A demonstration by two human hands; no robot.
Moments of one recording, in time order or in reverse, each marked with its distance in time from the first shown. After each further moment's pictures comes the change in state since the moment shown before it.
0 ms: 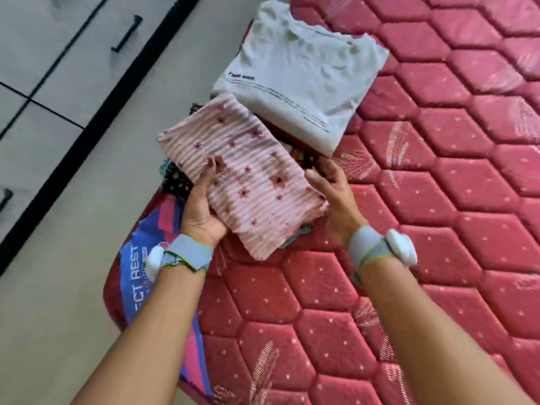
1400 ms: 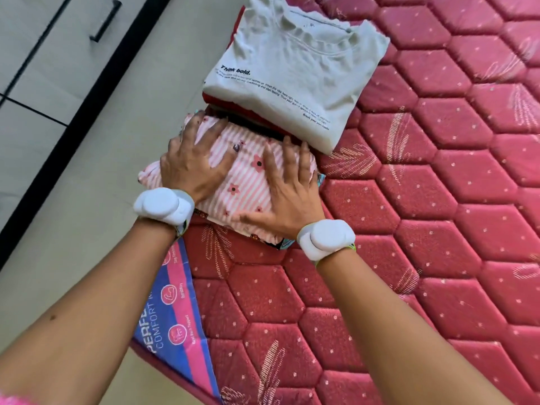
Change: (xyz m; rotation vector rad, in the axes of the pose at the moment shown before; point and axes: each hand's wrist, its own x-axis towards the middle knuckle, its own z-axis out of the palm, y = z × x) left_hand 0.056 0.051 -0.012 2.150 0.269 0.608; right_hand 0.010 0.028 0.049 -1.599 0.029 -0.556
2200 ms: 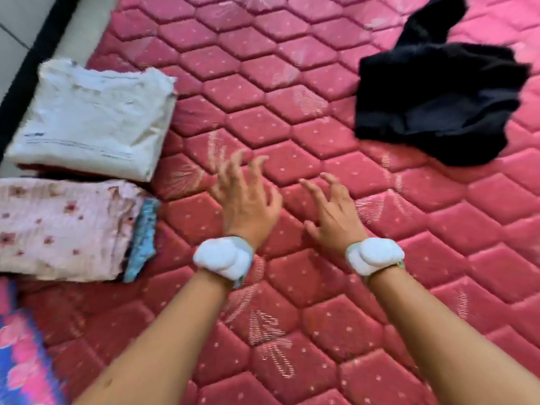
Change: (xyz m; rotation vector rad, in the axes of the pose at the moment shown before) left_hand -0.100 0.359 0.078 -0.224 0.197 0.430; right_hand -0.187 0.292 -0.101 -0.002 0.213 0.272
